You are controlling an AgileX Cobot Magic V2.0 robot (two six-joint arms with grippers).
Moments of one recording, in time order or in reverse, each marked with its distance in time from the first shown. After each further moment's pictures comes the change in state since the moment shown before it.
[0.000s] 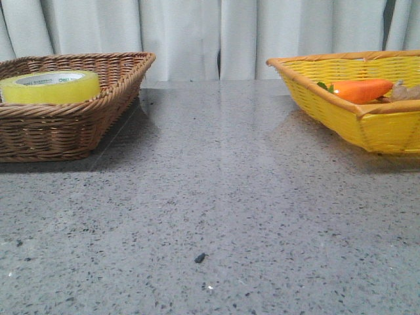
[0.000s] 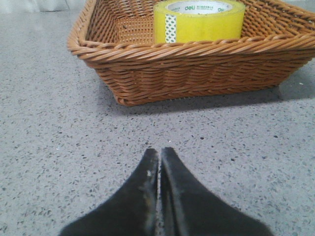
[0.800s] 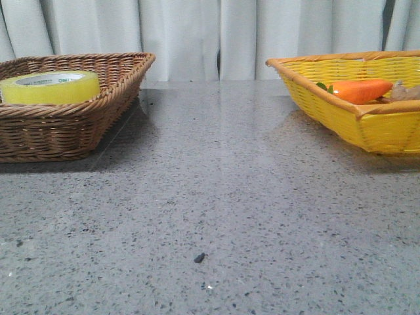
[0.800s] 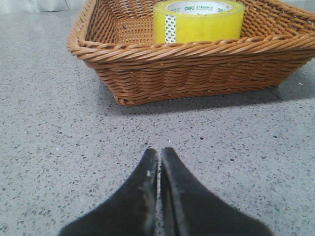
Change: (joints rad) left arm 0.000 0.000 0.000 0.000 0.000 0.000; right arm -0.458 -0.093 0.181 0.178 -0.135 0.000
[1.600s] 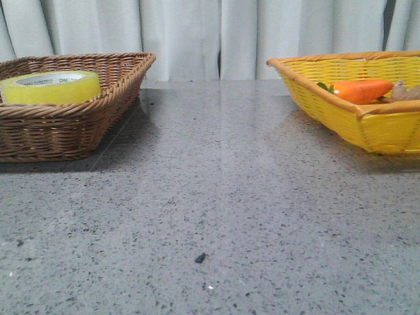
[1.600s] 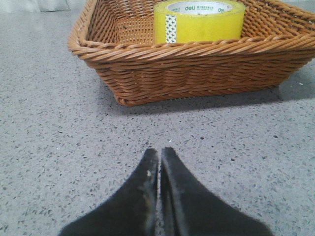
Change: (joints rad) left arm 0.000 0.000 0.000 0.000 0.001 -0.002; right arm 0.000 0.000 0.000 0.002 0.101 0.002
